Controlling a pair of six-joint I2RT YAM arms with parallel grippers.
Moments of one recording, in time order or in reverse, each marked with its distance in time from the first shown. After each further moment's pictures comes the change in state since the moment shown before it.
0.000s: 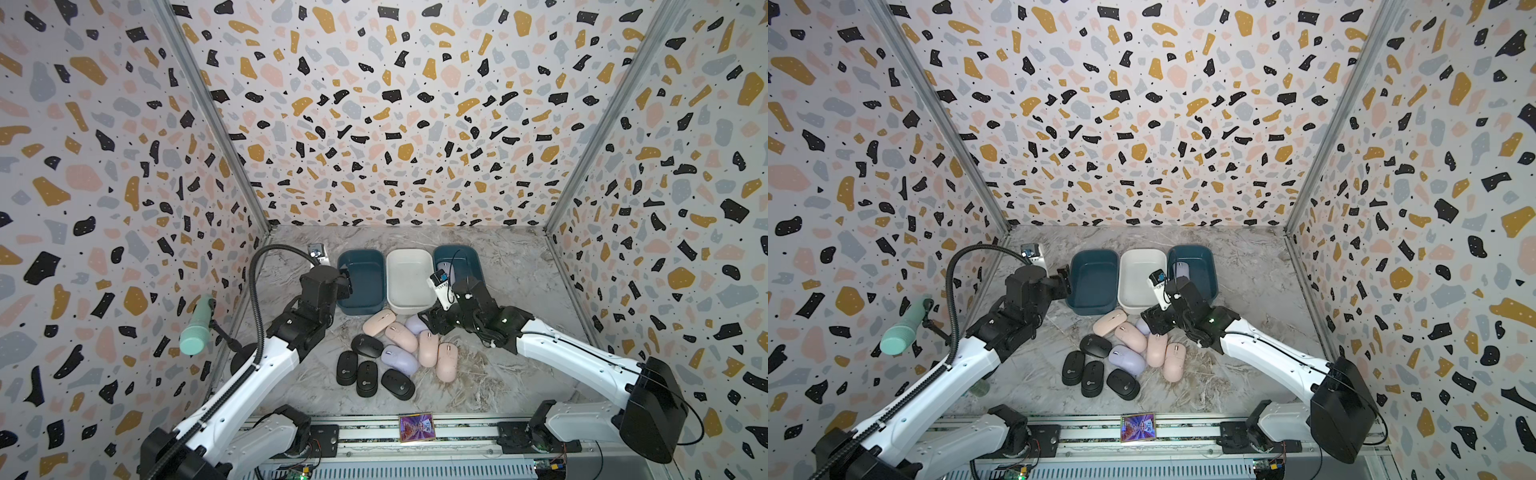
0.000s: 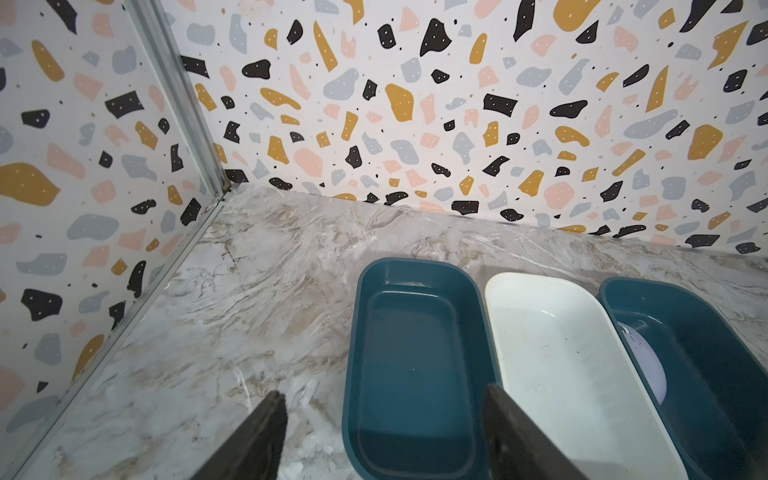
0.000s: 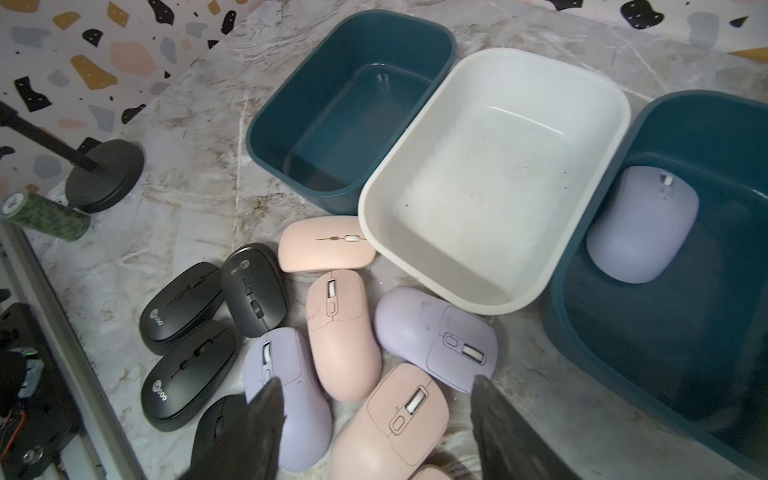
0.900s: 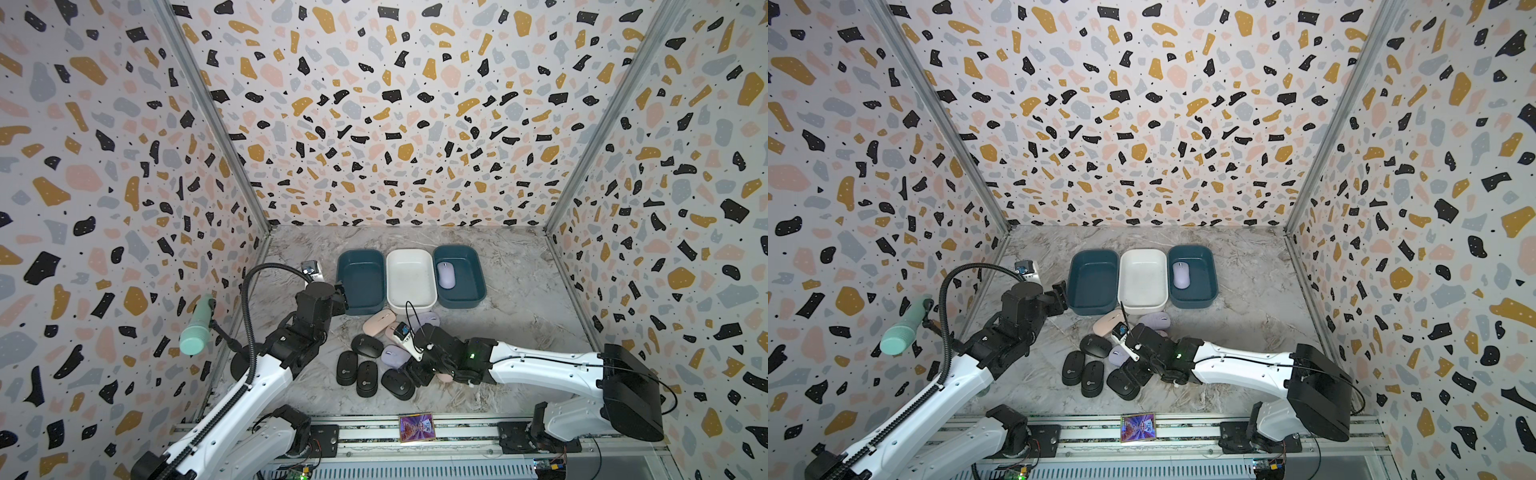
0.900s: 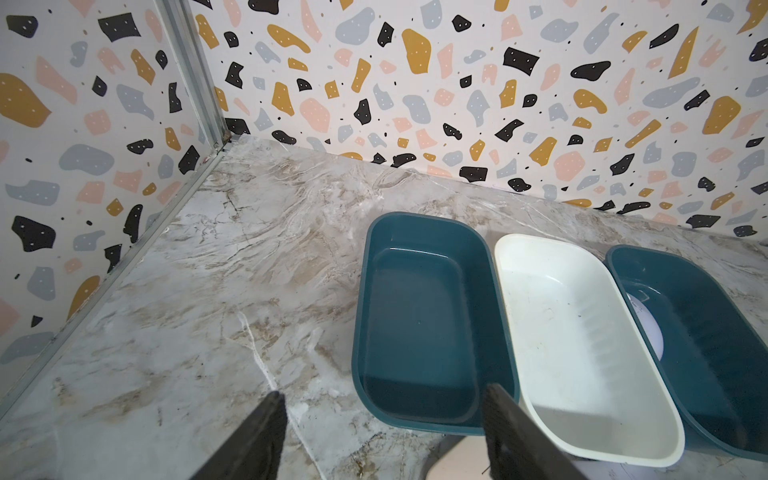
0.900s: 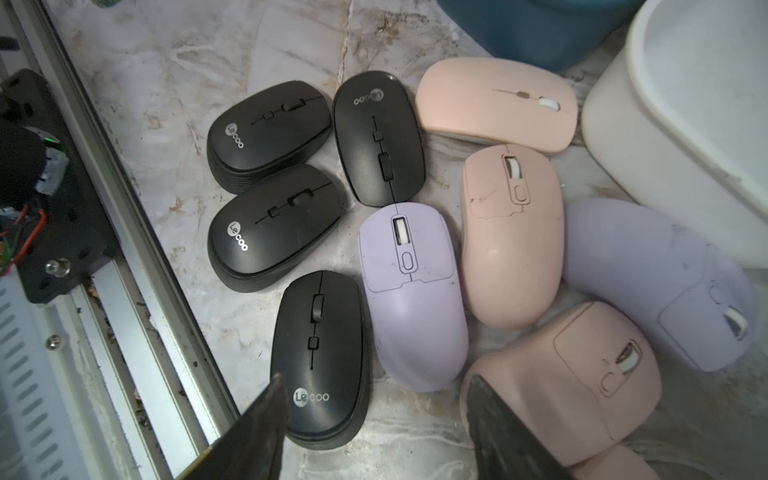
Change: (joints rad) left arm 0.000 -0.092 -0.091 -0.057 0.026 -0.081; right arm 0.350 0.143 -0.062 -0.015 0.083 0.011
